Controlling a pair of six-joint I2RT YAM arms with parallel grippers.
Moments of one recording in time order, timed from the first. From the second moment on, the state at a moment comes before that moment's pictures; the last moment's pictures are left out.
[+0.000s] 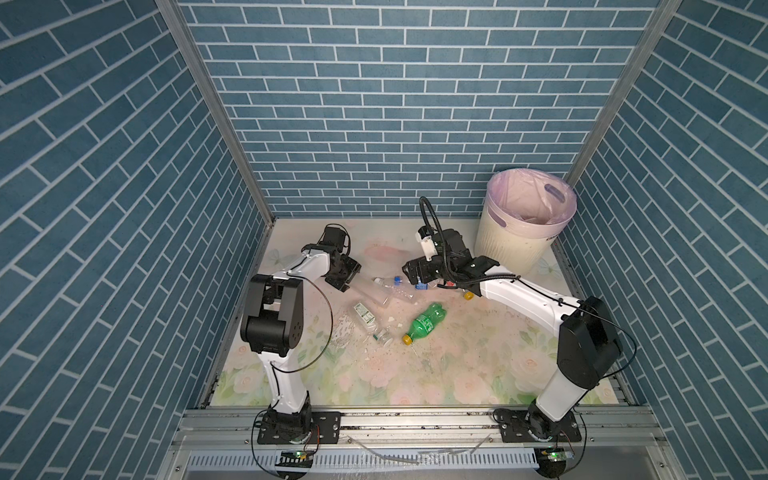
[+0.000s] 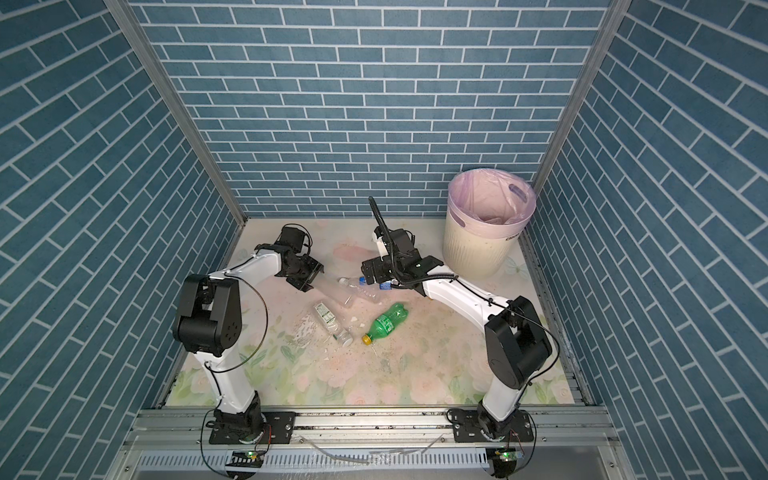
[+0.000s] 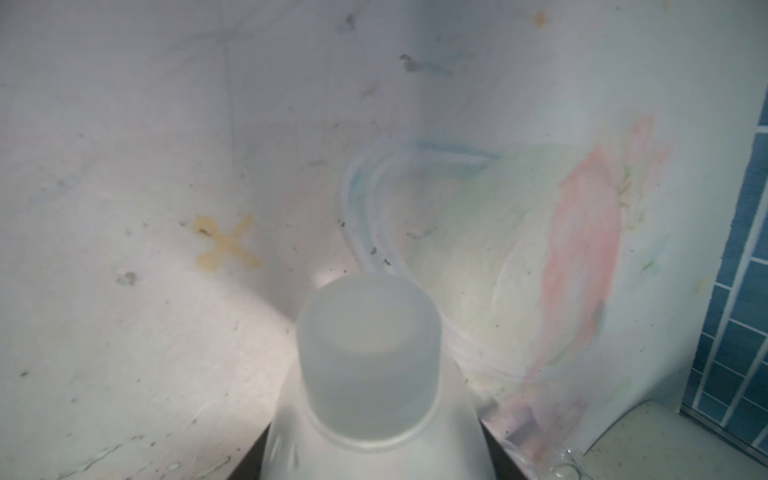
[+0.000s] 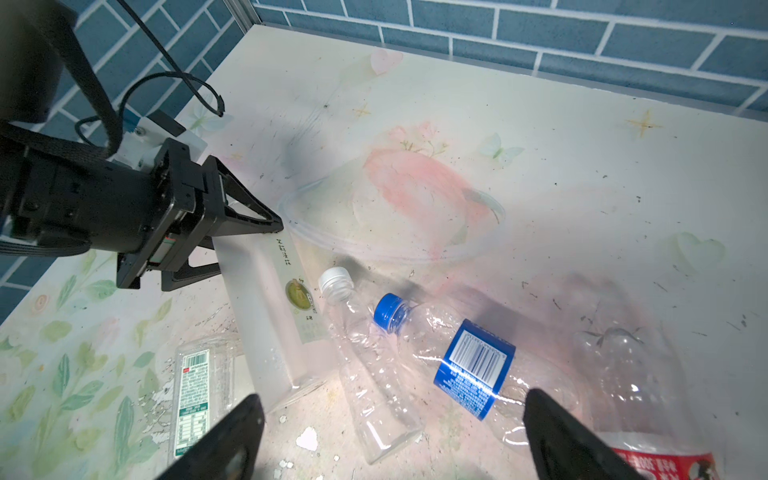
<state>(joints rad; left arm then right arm) -0.16 1.89 1.34 -0.61 0.21 -1.14 0.73 1.70 1.33 -0.31 -0.07 0.22</state>
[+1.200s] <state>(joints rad) -0.21 1.74 1.46 -0.34 0.43 -0.82 0.67 1.73 1.38 -0.12 -0.27 0.37</state>
